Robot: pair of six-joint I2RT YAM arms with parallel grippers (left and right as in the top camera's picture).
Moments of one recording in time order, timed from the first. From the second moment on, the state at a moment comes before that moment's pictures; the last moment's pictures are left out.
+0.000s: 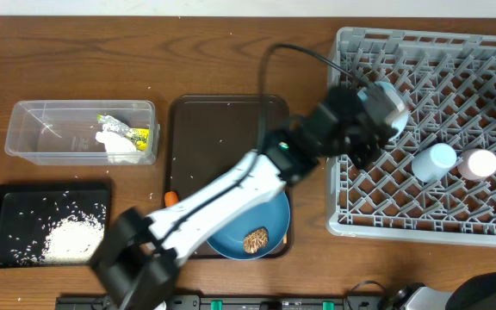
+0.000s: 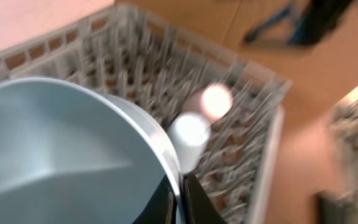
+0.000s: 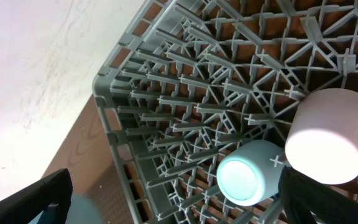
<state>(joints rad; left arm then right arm) -0.87 1.77 1.45 -0.05 0.43 -0.18 -0.77 1.50 1.45 -0.98 -0.68 0.27</state>
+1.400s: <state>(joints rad) -0.73 2.15 1.20 1.48 0.68 -1.87 -0.77 1.50 1.45 -1.01 -0.68 0.26</state>
